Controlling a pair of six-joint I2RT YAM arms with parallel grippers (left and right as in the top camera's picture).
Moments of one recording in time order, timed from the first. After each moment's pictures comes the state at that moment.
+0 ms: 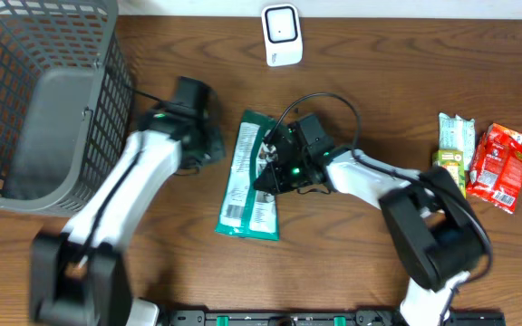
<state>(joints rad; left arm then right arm) -0.26 1.62 1.19 -0.81 0.10 -0.51 0.53 1.94 1.04 -0.21 -0.69 0.34</state>
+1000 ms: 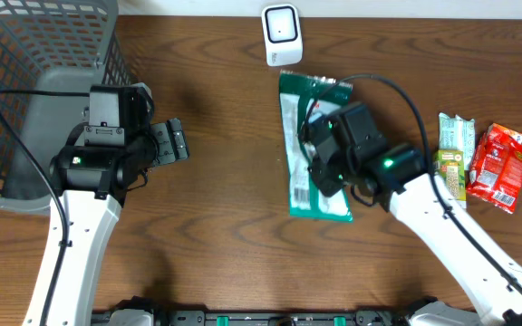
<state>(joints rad) -0.08 1.26 1.19 -0.91 0.06 -0.30 0.50 1.42 1.16 -0.81 -0.11 -0.12</state>
